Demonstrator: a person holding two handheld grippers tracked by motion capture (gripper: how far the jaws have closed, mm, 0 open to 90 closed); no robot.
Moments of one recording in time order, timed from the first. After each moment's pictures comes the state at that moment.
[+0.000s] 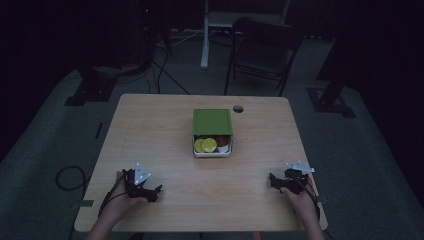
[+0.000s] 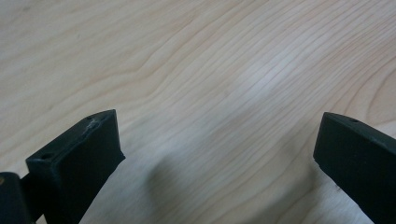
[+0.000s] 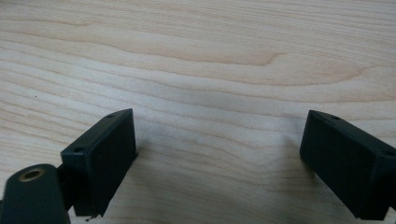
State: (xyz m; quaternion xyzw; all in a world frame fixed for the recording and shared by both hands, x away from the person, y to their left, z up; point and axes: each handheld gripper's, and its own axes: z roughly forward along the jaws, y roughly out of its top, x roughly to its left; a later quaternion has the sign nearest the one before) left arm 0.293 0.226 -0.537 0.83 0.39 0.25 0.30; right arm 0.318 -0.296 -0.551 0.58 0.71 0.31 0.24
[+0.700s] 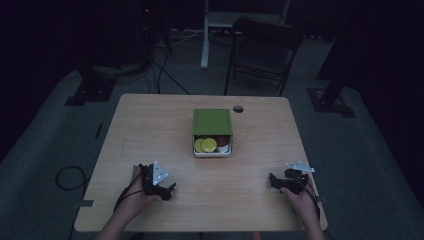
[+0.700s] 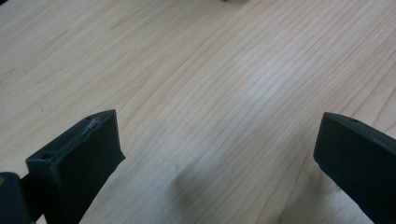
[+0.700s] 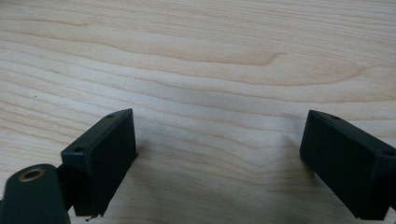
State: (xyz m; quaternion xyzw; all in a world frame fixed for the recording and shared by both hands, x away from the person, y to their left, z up) left arm 0.301 0.181 -0.533 0.85 0.32 0.28 0.30; right arm 0.318 -0.296 -0.551 0.58 0.71 0.31 0.24
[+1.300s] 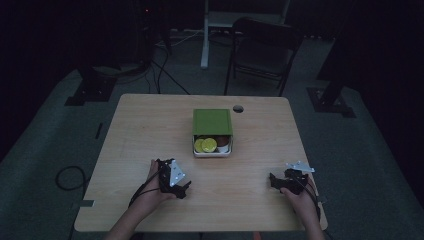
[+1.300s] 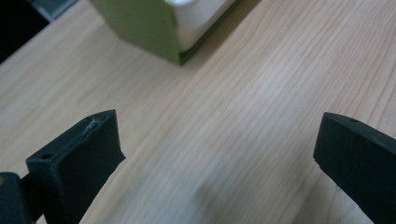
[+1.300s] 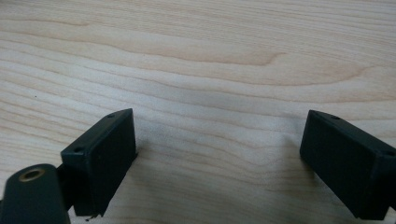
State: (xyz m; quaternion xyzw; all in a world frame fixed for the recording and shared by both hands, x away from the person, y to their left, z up) left arm 0.309 0.133 -0.528 0.86 0.24 0.31 0.33; right arm 0.318 -0.296 -0.551 0.58 0.71 0.31 0.24
